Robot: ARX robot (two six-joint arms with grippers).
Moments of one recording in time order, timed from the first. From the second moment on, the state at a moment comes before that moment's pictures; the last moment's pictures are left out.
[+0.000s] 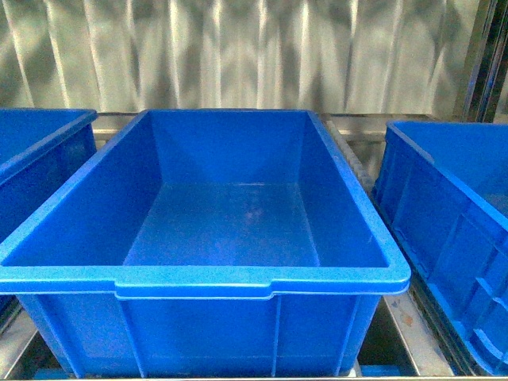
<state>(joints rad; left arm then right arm) 0.00 0.01 0.02 0.00 0.00 -0.01 -0.19 0.47 0.23 0.23 -0.18 0.01</state>
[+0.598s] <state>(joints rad) 0.00 0.01 0.02 0.00 0.00 -0.01 0.00 0.27 0.07 0.20 0.00 0.00</state>
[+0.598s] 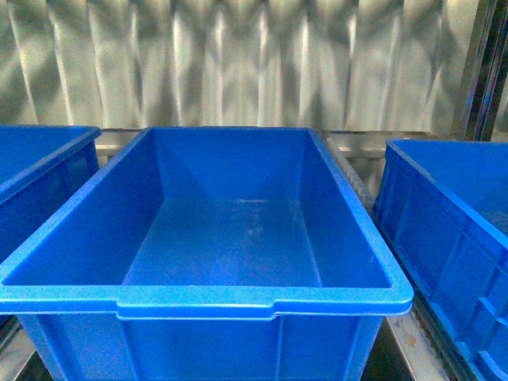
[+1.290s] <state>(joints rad) 0.00 0.01 0.02 0.00 0.00 -0.01 0.00 0.00 0.02 0.00 0.00 0.00</state>
